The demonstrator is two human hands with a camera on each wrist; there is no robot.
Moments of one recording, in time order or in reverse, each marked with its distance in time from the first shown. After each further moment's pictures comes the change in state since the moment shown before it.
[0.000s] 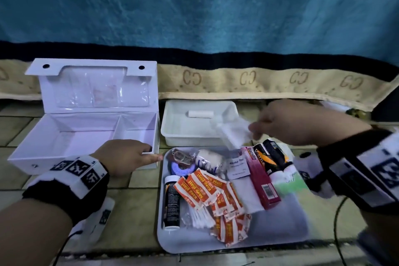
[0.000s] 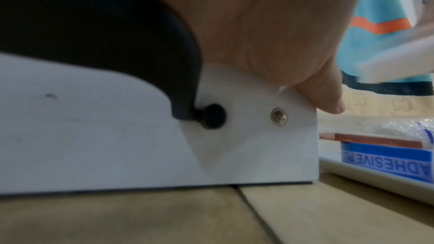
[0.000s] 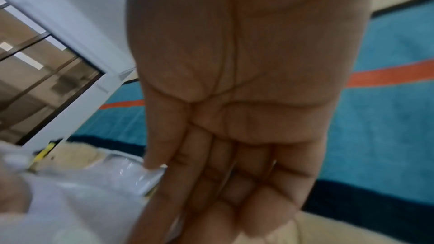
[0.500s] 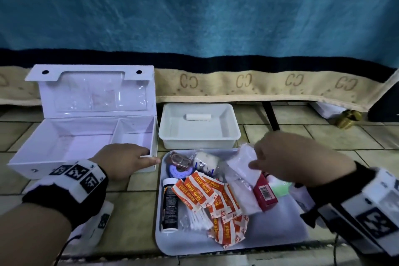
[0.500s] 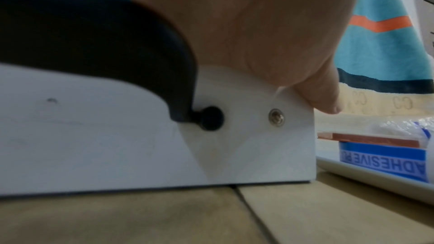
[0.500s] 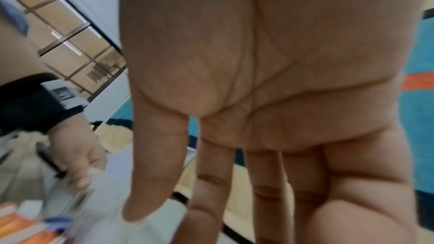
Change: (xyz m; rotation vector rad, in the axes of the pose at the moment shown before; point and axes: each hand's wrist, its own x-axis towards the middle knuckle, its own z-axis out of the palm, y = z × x) left_hand -0.002 0.002 0.000 -0.016 -0.003 -0.025; right_hand -0.026 -0.012 0.036 -0.278 -0.148 0.110
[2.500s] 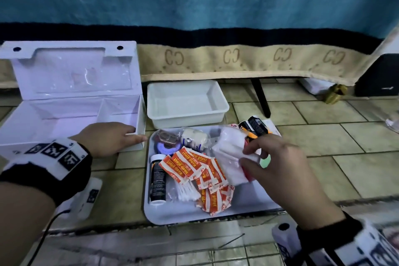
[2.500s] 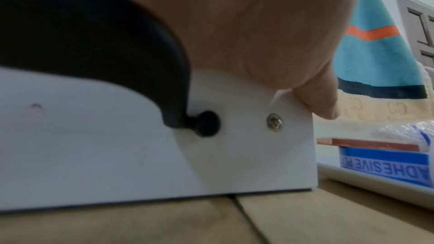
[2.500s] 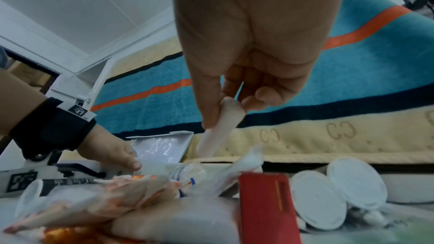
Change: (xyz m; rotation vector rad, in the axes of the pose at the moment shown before) left_hand 0.001 0.001 0.002 -0.054 0.019 -0.026; right_hand -0.036 -0.004 0.098 0.787 0.706 0.008
